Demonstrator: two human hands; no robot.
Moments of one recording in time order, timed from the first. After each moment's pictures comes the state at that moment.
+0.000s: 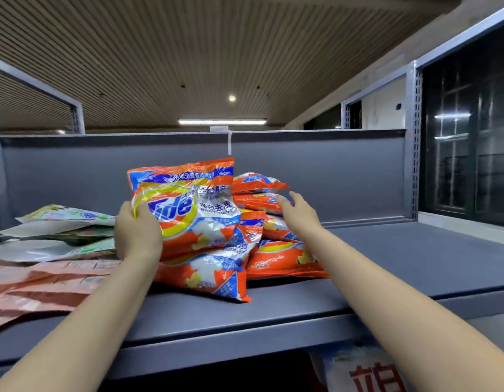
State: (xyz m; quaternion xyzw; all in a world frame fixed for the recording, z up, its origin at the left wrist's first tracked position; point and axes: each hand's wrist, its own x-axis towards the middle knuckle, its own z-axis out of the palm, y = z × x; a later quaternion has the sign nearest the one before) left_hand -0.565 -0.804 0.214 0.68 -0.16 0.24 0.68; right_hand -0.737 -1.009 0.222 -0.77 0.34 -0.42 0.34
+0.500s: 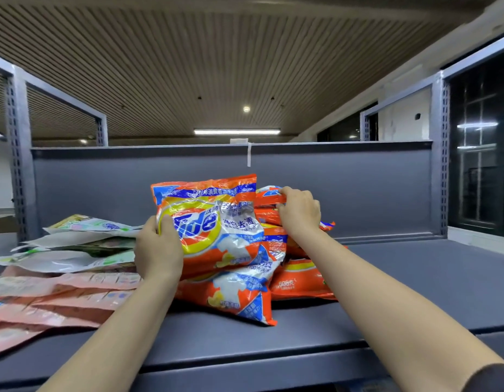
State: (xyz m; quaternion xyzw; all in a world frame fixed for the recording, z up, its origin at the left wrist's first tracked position) left_hand -0.564 -0.801 0.209 0.65 -0.18 0.24 0.70; right_hand -0.680 -1.006 0.255 -0.81 0.36 -0.47 0.00
